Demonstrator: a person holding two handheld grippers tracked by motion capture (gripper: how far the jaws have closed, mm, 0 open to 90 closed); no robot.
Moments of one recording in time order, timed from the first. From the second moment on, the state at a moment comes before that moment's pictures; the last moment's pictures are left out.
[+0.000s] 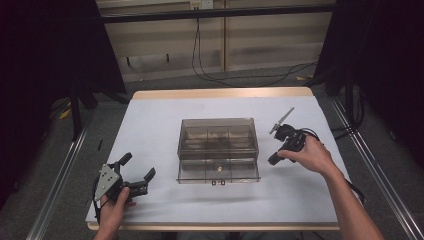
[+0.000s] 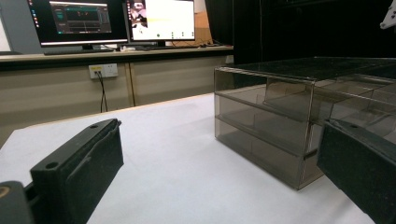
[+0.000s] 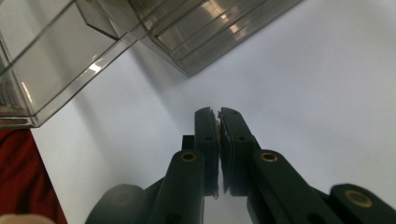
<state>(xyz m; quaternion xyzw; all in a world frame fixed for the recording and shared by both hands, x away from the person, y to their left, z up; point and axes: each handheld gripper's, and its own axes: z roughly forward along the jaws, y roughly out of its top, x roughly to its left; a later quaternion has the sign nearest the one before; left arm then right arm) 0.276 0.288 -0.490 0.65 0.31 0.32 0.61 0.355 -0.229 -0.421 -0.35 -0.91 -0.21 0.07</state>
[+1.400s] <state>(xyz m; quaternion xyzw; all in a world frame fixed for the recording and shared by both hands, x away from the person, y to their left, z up) 0.276 0.288 -0.490 0.65 0.31 0.32 0.61 0.341 -0.209 -0.340 -0.26 -0.89 -0.37 0.06</state>
